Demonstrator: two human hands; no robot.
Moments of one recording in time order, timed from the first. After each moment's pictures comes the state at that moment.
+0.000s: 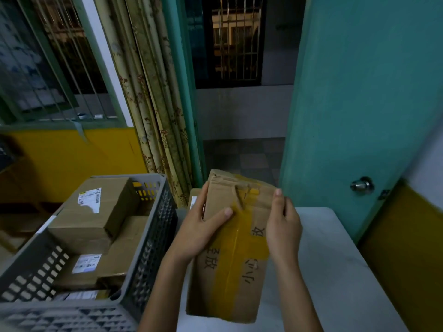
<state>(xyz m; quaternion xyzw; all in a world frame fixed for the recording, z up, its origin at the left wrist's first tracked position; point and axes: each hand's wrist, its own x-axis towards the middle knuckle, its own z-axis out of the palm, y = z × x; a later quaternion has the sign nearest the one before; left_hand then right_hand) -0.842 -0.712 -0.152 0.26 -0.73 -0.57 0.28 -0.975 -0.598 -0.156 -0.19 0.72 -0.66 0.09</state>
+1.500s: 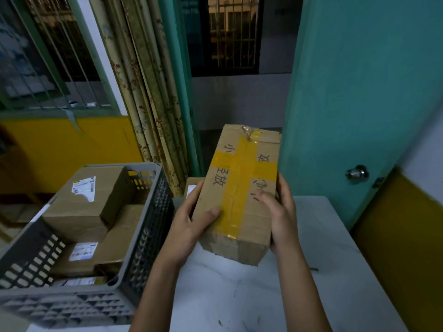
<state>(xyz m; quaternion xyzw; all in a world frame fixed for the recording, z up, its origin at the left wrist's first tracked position) -0.823 -0.698 -0.167 0.22 -0.67 -0.64 0.31 -0.988 -0.593 -0.171 -0.25 0.52 -0.78 0.25</state>
